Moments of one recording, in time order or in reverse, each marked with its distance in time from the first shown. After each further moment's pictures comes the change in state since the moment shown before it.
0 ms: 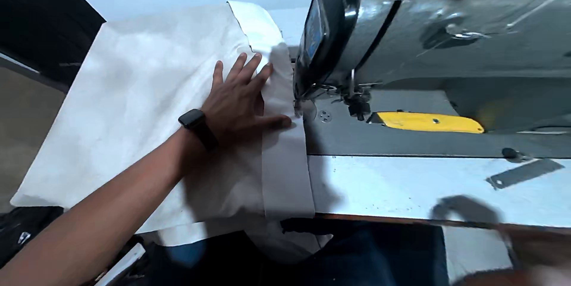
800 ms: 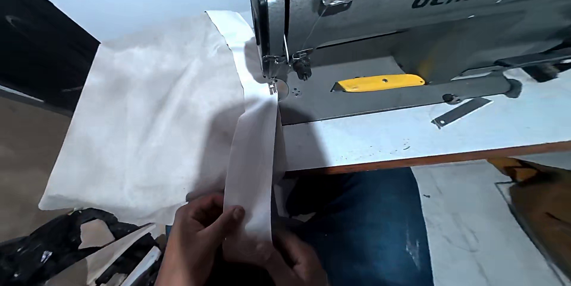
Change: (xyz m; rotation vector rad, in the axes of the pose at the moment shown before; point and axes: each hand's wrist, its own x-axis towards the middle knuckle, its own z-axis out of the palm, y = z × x) left_hand -0.247 0.105 -0.014 -1.413 0.081 -0.544; right_hand -0.112 -0.159 0.093 0.610 -0.615 0.898
